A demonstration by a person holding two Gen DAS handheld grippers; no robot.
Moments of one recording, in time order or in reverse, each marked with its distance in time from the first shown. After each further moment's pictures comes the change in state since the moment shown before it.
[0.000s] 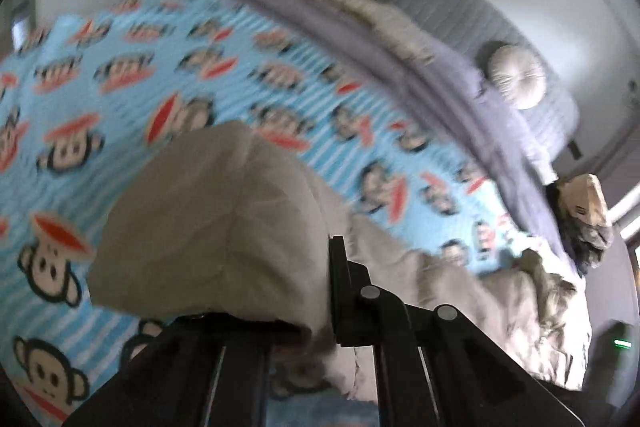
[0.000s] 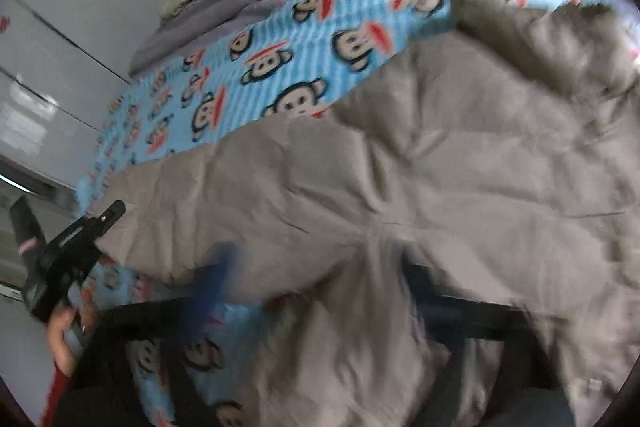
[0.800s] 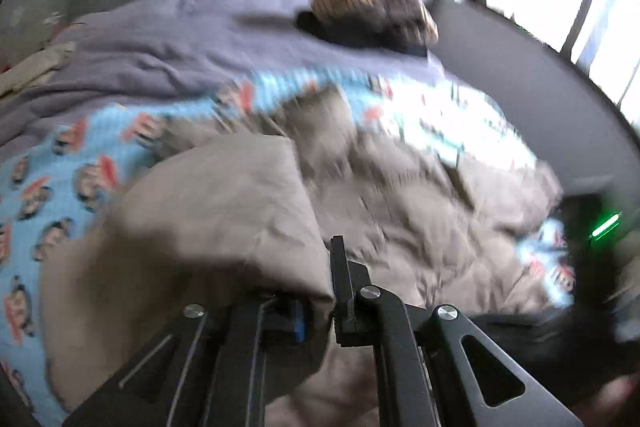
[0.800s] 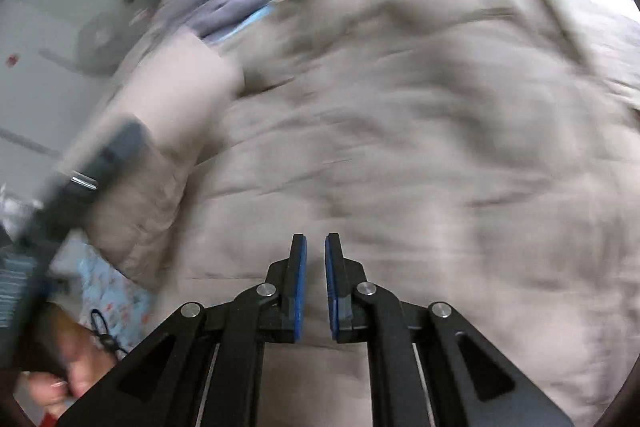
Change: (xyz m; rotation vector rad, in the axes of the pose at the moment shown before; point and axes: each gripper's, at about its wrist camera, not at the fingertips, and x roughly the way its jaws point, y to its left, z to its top) left arm 0.046 -0.386 -0.201 0.826 0.288 -0.380; right arm -0.104 -0.198 -0.024 0.321 -0.127 -0.101
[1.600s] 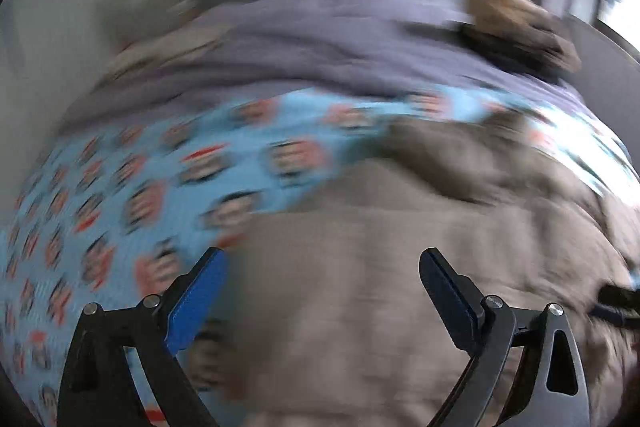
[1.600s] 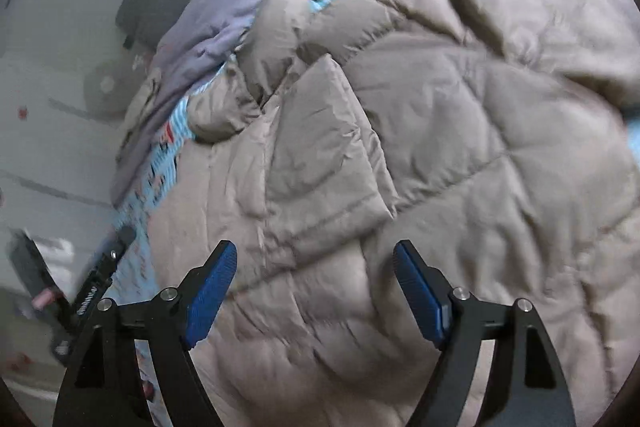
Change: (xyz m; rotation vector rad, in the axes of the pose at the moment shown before) left arm -0.084 0.145 -0.025 -0.272 -0.052 0.489; right arm -0.011 -0.061 0.015 0.164 -0.030 0.168
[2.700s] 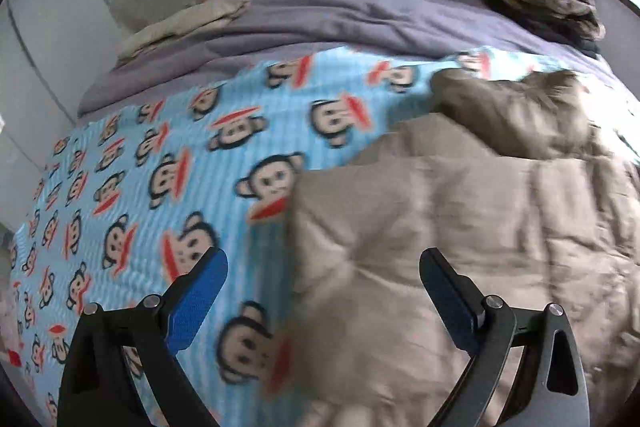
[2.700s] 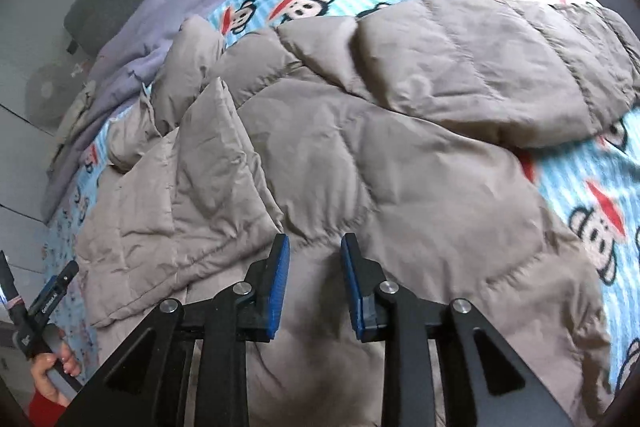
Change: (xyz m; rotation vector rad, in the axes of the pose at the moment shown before) left arm 0.019 -0.012 -0.019 0.109 0.089 0.047; right arm -0.040 -0.028 0.005 -0.071 -0.102 -0.300
